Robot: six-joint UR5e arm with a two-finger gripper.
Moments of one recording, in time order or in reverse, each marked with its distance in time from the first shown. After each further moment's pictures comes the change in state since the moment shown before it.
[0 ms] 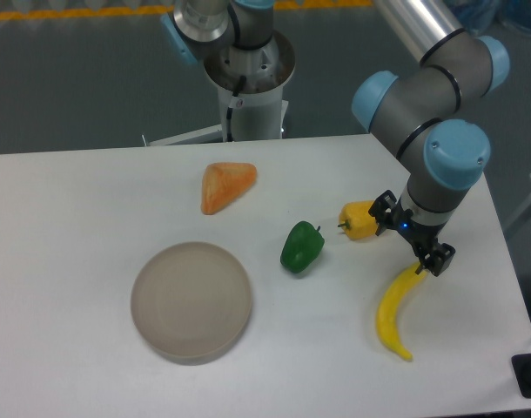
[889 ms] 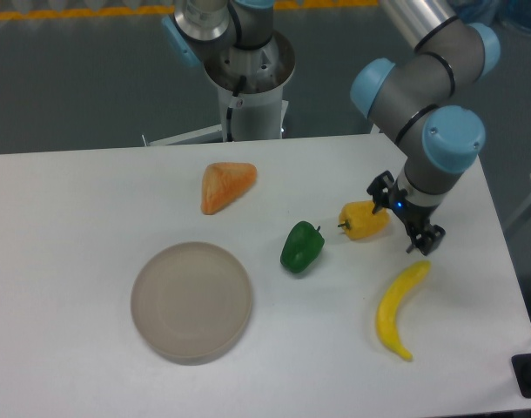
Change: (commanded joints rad) arm 0.083 0.118 -0.273 0.021 0.003 0.239
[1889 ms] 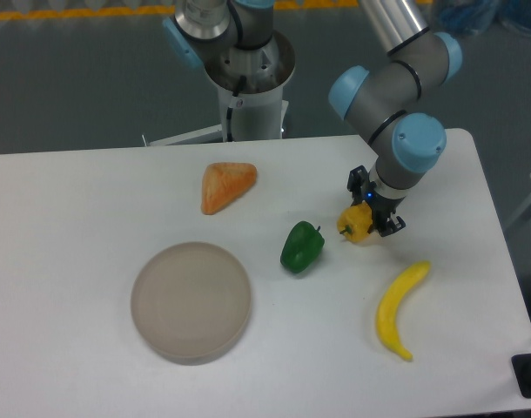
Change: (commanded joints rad) arm -0.015 -0.009 -0.106 0.129 0.005 -0.025
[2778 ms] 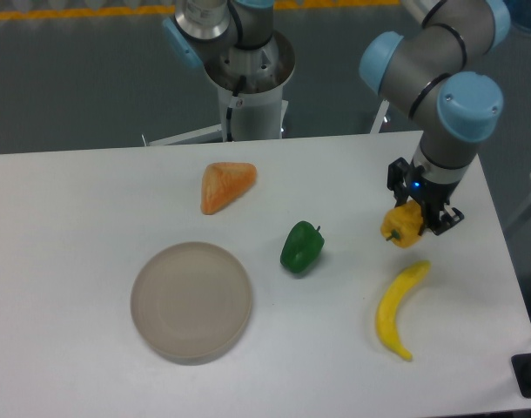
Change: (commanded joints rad) arm -0.018 -0.058 0.368 -0.164 0.001 -0.161
